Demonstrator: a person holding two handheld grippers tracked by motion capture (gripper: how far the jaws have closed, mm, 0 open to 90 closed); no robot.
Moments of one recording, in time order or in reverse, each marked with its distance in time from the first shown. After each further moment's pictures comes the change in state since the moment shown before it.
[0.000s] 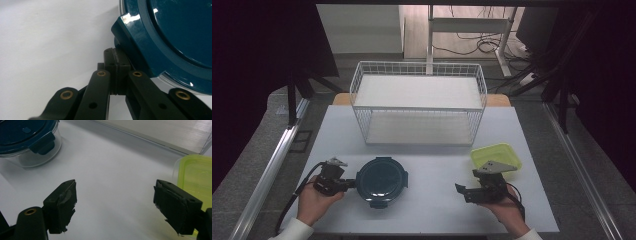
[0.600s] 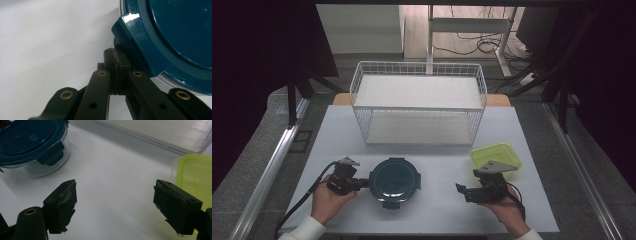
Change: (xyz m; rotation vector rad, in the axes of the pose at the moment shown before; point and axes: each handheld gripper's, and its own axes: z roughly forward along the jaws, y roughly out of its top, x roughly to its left) left arm -0.023 0.014 0.016 -0.026 -0.056 0.004; right arm -0.002 0.000 0.000 0.000 -0.003 0.004
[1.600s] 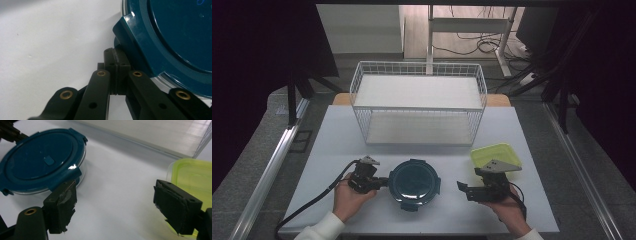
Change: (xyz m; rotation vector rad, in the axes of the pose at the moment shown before) left arm -0.034 0.022 0.027 -0.034 -0.073 0.045; right arm -0.002 0.002 -0.006 -0.051 0.000 0.018
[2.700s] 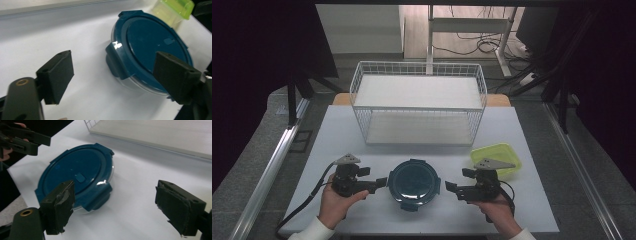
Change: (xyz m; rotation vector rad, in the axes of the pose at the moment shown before) left arm 0.004 -0.013 -0.046 -0.227 -0.090 -0.080; right arm 0.018 0.011 0.012 -0.030 0.158 0.114
